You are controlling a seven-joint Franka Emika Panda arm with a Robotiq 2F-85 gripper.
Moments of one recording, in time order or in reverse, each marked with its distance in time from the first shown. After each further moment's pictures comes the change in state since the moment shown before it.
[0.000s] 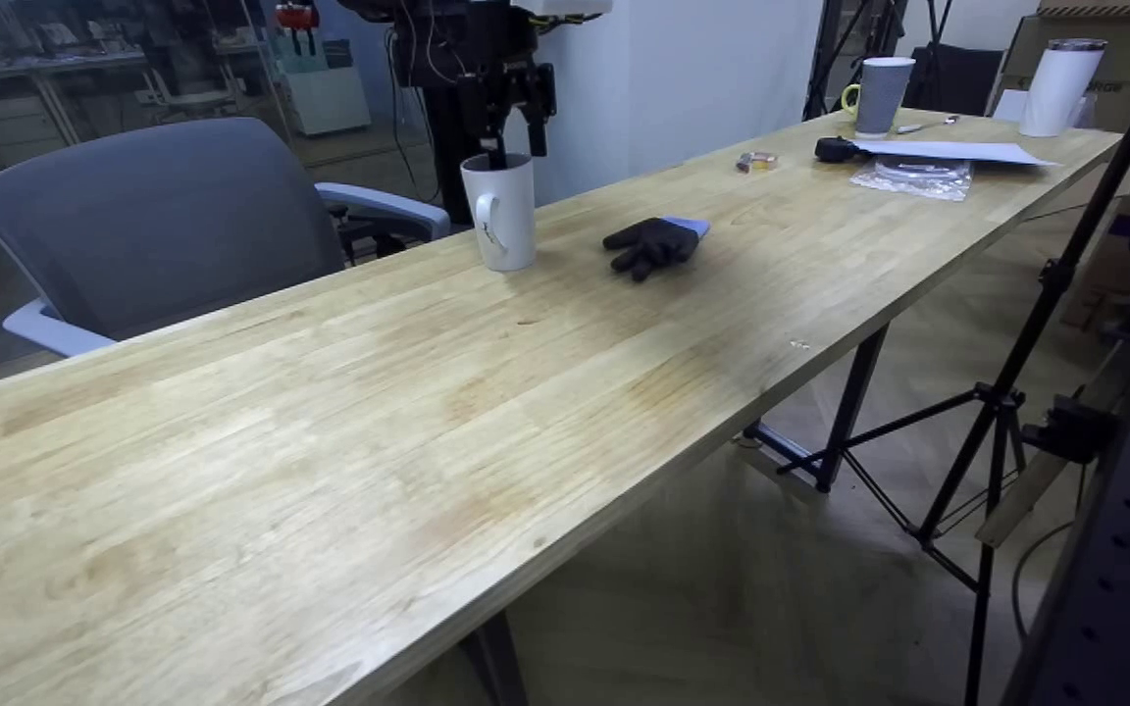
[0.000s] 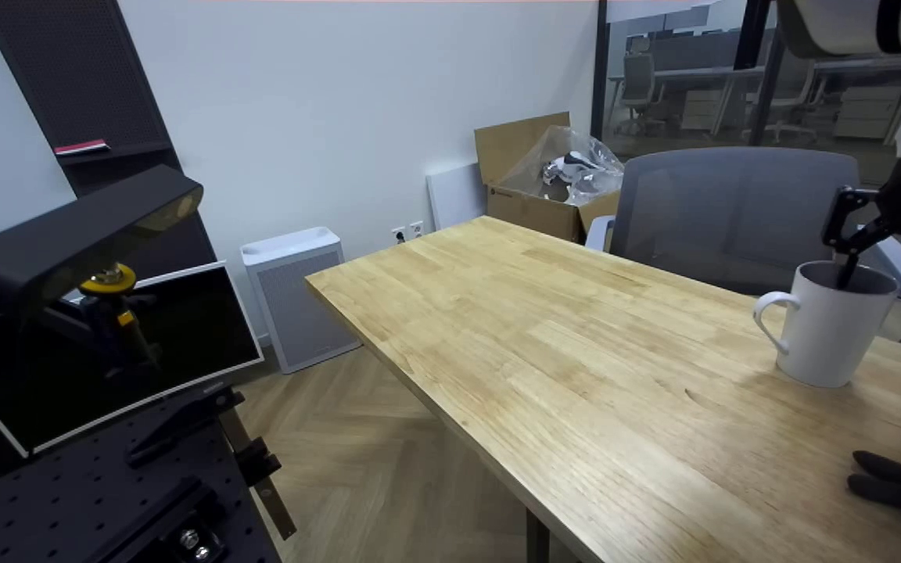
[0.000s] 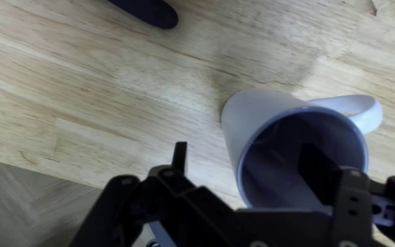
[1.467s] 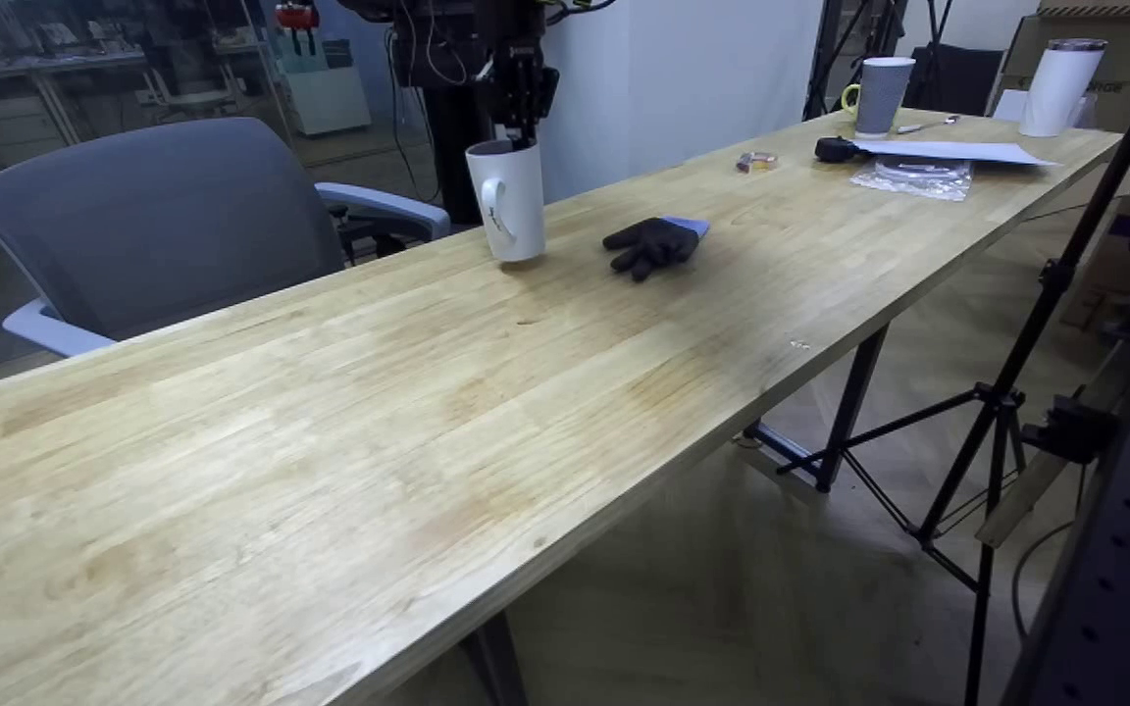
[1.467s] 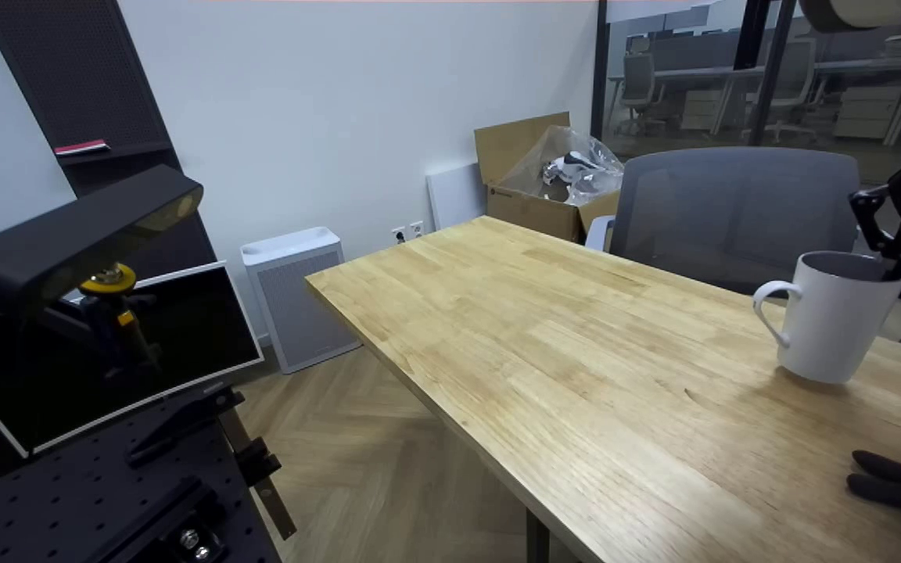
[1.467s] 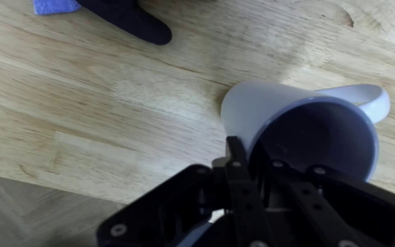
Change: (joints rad) arm -0.017 -0.013 0.007 0.012 0.026 -0.062 0.000
